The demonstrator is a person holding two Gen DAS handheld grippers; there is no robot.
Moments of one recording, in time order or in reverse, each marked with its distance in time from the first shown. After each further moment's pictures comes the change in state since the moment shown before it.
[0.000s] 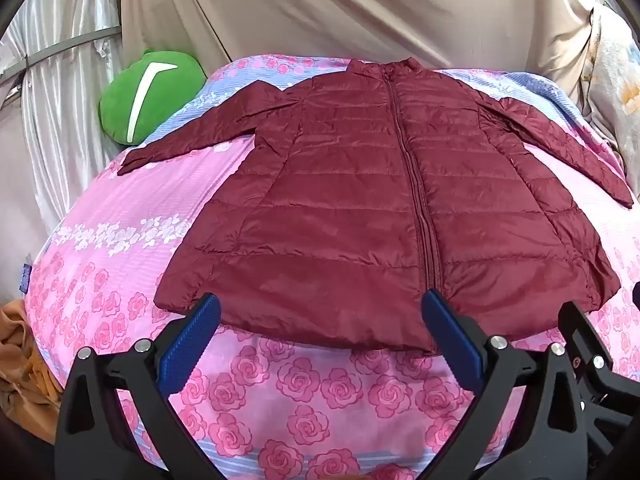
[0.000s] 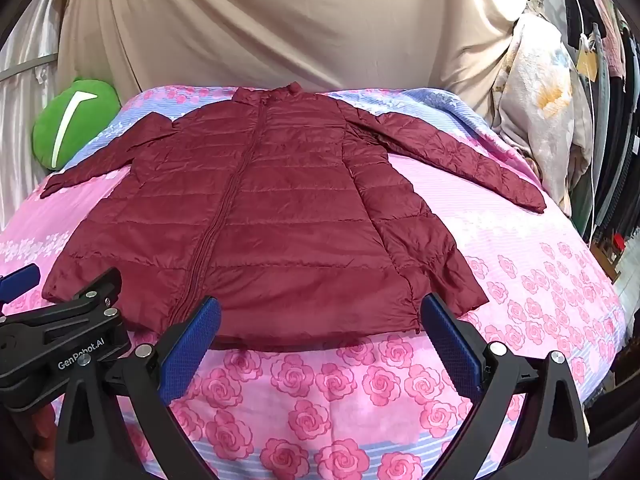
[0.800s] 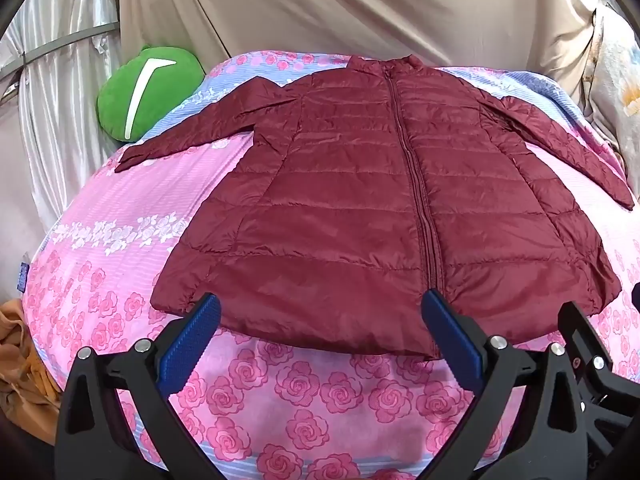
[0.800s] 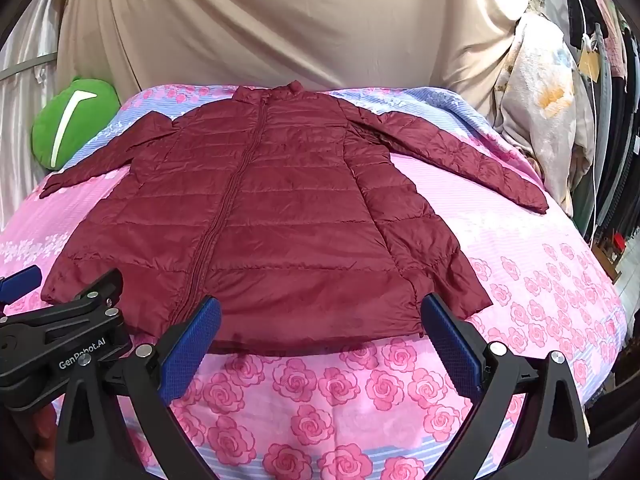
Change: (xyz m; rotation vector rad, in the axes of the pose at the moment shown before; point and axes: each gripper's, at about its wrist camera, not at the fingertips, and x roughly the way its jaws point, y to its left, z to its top) left arm 0.000 0.000 0.000 -0.003 0.010 -0.004; right arm 0.004 0.001 0.003 0.000 0.005 0.000
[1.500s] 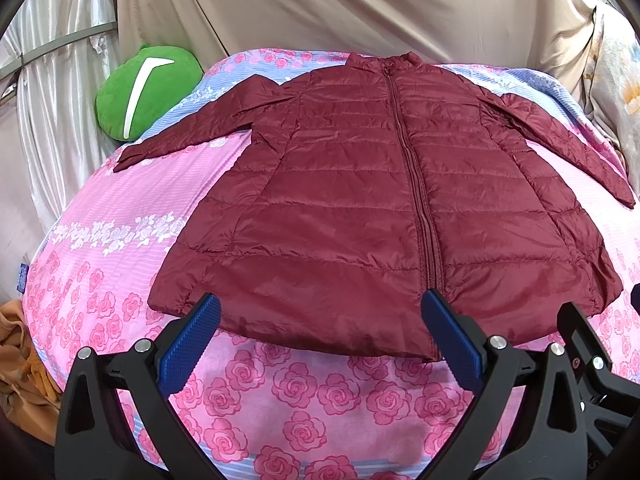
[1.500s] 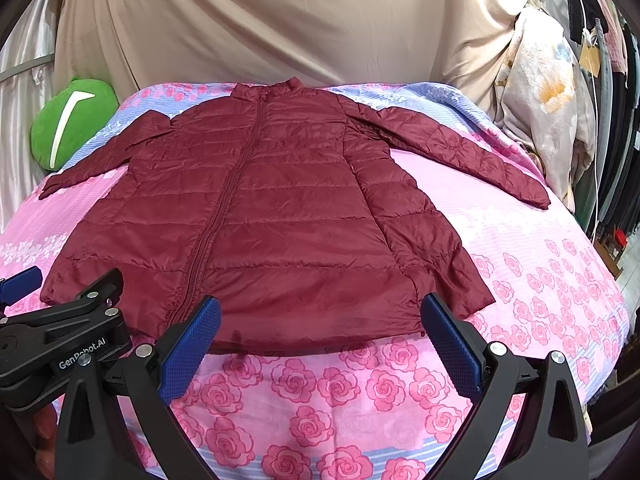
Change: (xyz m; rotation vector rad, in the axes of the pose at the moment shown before) left arm 0.005 -0.003 -0.002 0.001 0.005 0.000; right arm 0.003 -0.001 0.000 0.004 0.006 0.004
